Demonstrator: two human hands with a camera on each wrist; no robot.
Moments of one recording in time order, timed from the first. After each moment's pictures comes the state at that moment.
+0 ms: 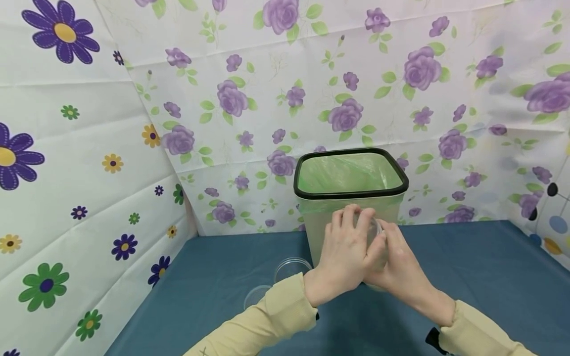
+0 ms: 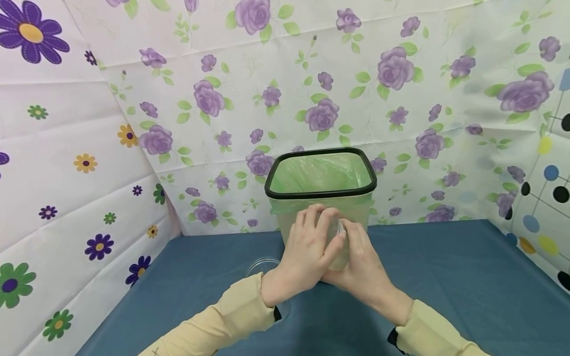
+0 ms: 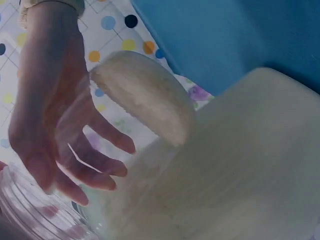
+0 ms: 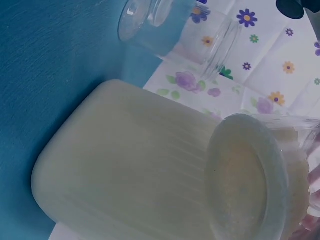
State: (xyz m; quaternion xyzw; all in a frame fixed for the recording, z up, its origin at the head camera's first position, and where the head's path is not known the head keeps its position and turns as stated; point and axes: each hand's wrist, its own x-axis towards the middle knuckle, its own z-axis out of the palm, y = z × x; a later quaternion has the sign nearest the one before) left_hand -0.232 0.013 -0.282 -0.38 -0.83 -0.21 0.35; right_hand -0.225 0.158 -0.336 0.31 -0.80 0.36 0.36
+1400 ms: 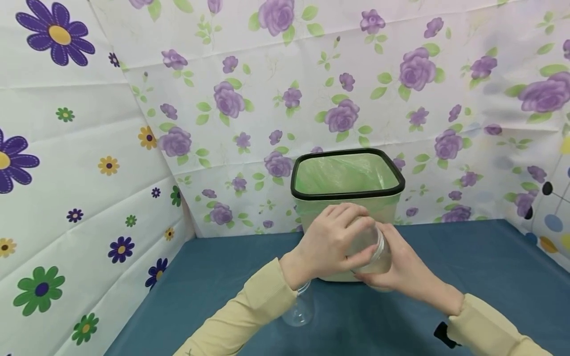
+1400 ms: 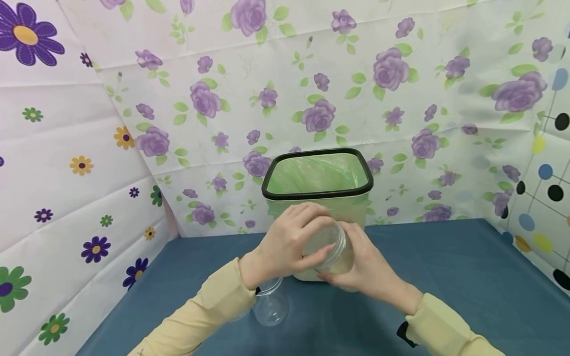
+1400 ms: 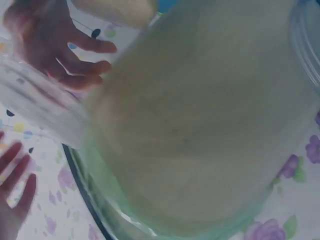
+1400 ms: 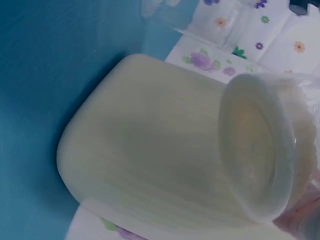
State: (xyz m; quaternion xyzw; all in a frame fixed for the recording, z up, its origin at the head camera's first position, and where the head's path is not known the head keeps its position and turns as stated) left_hand -0.251 -0.012 -0.254 -0.58 -0.68 -0.09 0.44; right_hand -0.236 0.177 -0.338 0.36 -0.81 0.36 0.30
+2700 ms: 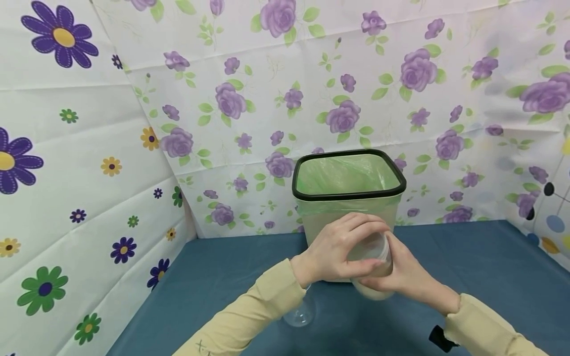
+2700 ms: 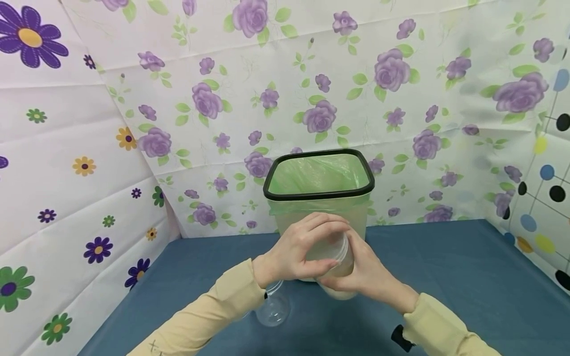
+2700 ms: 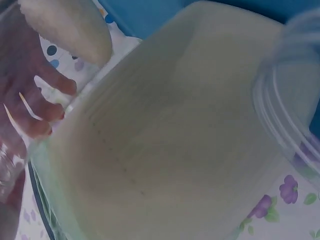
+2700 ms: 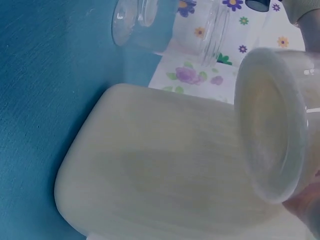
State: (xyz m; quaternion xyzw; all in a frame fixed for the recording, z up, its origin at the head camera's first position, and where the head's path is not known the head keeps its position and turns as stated) left_hand -0.265 -0.006 -0.272 -0.66 -0.66 -0.23 0.29; right_hand -0.227 0.173 -0.335 0.35 -0.79 0.46 0.21
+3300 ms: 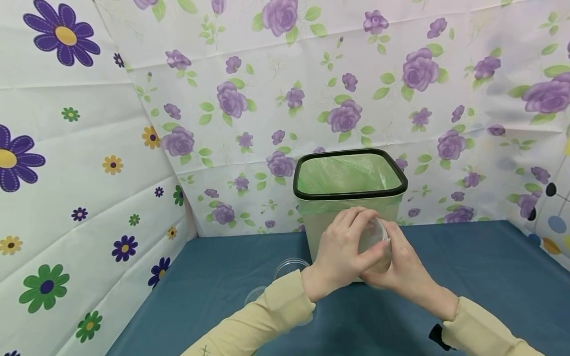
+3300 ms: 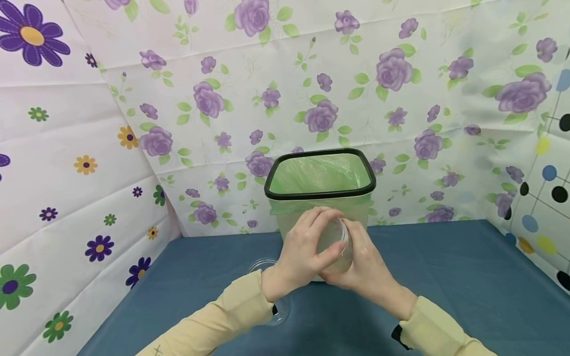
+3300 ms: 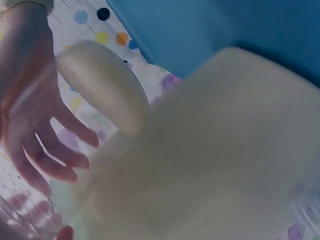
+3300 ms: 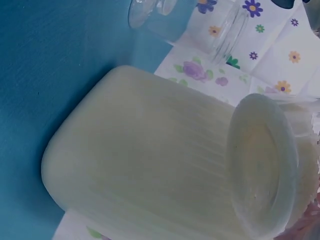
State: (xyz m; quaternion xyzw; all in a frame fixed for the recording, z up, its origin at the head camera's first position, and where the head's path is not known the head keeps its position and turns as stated) left_hand -0.249 0.008 -0.286 -0.48 -0.74 -0.28 0.38; right_hand -0.235 0.165 -0.336 0.37 -0.77 0.36 0.39
